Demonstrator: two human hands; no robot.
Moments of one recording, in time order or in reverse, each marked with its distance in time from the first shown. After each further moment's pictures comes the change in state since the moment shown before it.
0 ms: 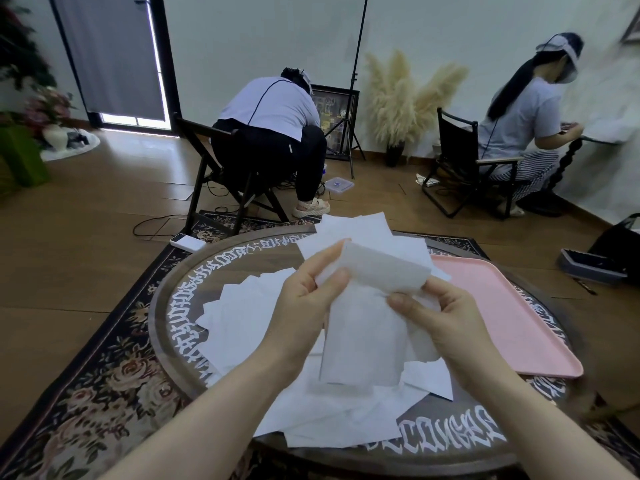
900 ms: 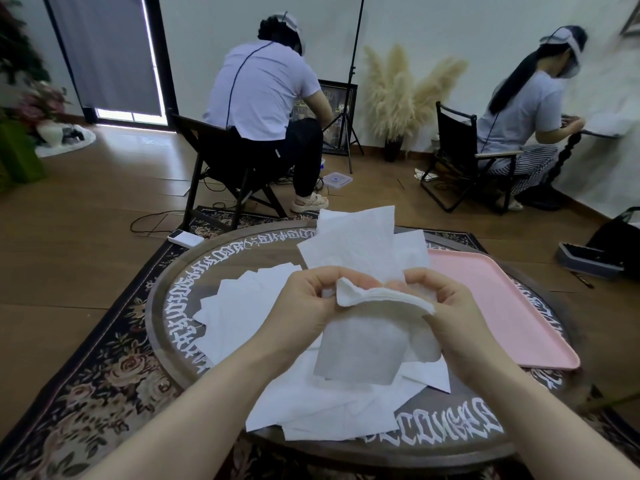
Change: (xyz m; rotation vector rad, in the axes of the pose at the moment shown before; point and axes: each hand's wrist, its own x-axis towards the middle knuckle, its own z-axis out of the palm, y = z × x) left_hand -0.001 0.001 -0.002 0.176 -0.185 0.003; right_hand -0.004 -0.007 0.001 -0.039 0.020 0.099
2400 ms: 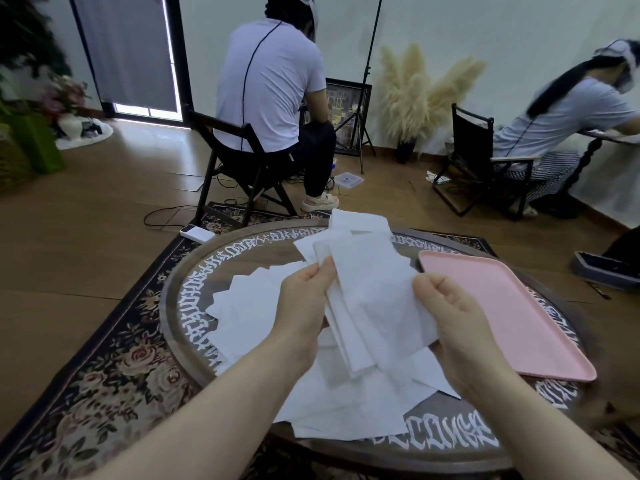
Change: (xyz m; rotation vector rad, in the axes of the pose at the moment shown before) left_hand 0.008 -0.008 0.000 -0.249 0.454 -0.256; right_hand -0.003 0.002 0.016 0.135 0.132 0.148
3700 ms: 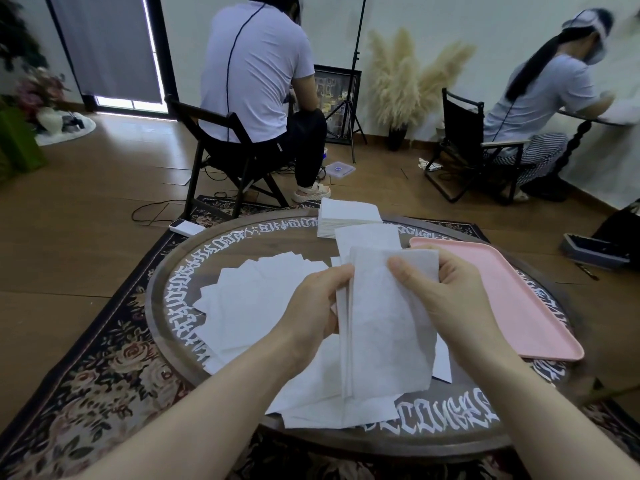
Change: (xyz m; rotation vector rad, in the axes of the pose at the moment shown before) left_hand -0.005 -0.011 0.007 0.143 -0.336 -0.047; right_hand 0.006 -0.009 -0.007 -0.308 0.020 -0.284
